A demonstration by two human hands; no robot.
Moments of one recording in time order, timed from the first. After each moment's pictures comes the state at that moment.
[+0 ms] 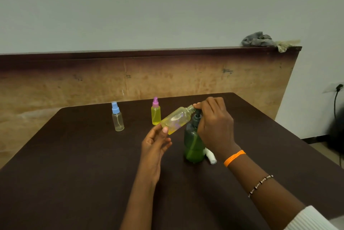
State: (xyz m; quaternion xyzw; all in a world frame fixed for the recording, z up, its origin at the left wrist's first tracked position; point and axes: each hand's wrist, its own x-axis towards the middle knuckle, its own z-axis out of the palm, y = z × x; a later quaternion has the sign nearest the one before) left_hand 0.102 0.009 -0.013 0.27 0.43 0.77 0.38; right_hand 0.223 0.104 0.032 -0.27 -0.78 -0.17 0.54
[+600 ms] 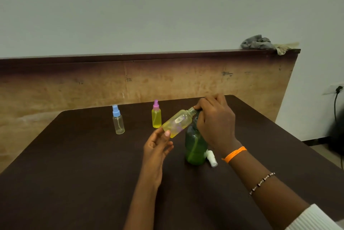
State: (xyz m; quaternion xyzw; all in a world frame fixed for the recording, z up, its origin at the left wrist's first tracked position) left_hand 0.105 0.008 -0.012 0.28 0.44 0.77 0.38; right_hand 0.220 0.103 0.050 -0.29 -0.78 -0.15 0.53
